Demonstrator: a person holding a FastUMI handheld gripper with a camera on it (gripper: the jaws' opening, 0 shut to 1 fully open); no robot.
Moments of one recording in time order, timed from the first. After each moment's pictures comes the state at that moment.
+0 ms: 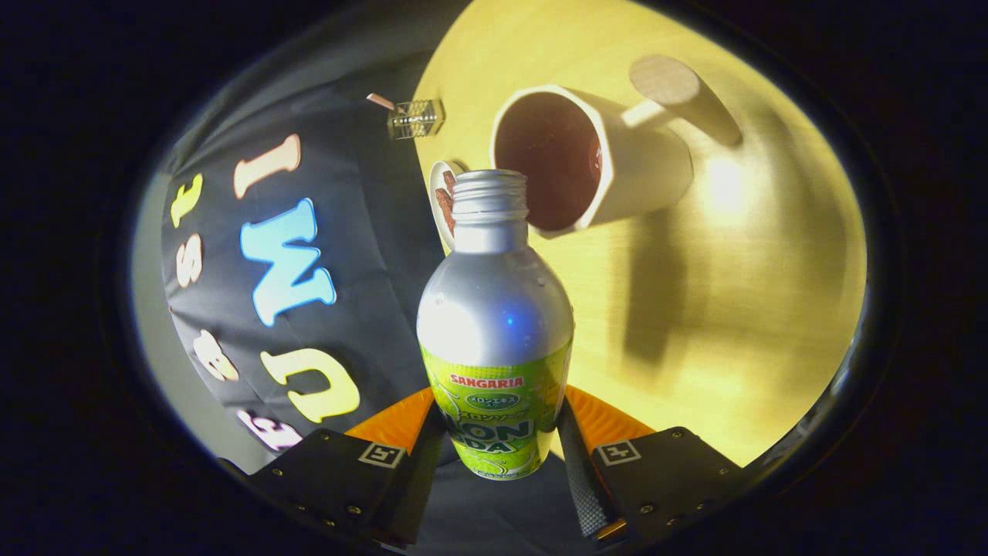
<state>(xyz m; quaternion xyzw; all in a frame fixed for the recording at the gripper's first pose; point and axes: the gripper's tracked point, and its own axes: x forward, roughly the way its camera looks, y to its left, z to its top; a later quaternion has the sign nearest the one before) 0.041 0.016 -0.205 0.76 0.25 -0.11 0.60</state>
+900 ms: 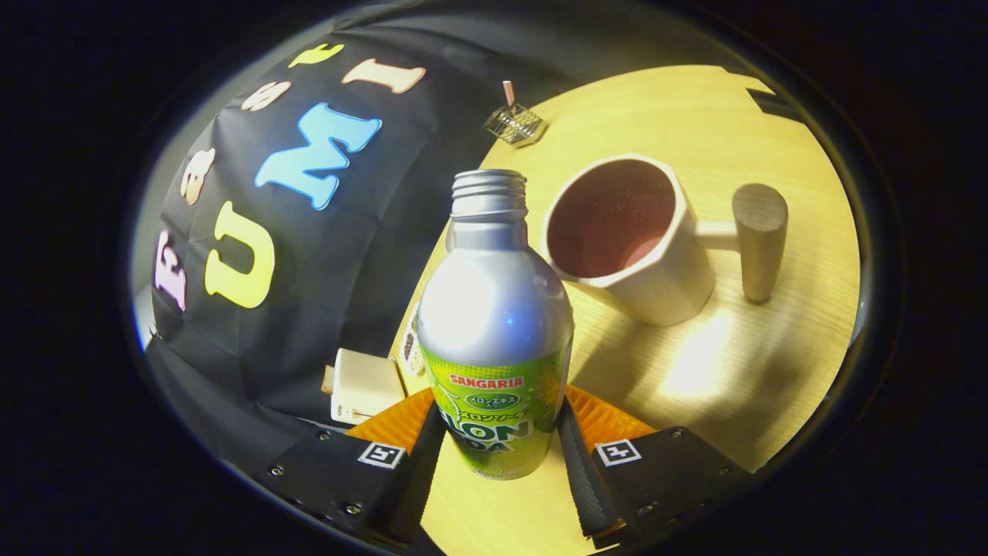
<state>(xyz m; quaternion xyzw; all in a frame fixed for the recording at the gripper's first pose) 0.034 -0.002 -0.263 0.49 0.28 -0.12 0.82</state>
